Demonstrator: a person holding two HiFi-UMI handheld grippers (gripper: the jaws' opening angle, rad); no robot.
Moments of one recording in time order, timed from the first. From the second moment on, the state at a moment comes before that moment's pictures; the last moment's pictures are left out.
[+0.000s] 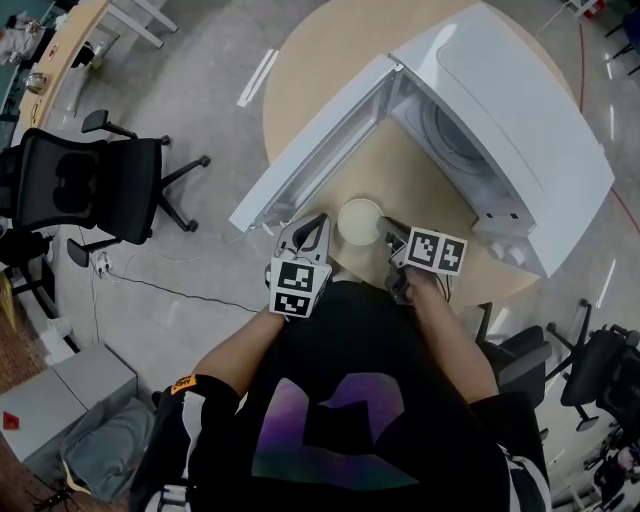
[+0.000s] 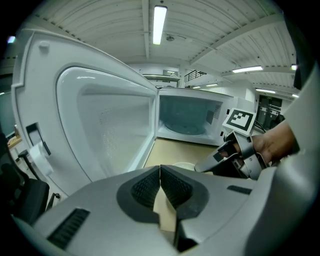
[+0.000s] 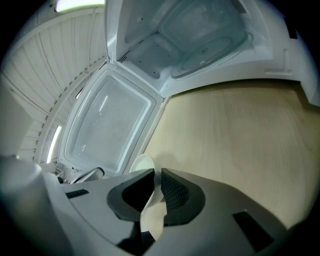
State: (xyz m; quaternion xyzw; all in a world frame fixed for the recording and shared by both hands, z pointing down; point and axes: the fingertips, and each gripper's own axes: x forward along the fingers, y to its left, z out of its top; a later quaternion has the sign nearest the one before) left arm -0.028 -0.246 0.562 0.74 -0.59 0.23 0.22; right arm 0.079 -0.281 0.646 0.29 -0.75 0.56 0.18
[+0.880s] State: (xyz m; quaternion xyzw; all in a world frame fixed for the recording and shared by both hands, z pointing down) left arm -0.015 -0.271 0.539 0.77 -0.58 0.20 0.20; right arm 0.108 -0.321 0.566 0.36 -0.74 0.57 0.03
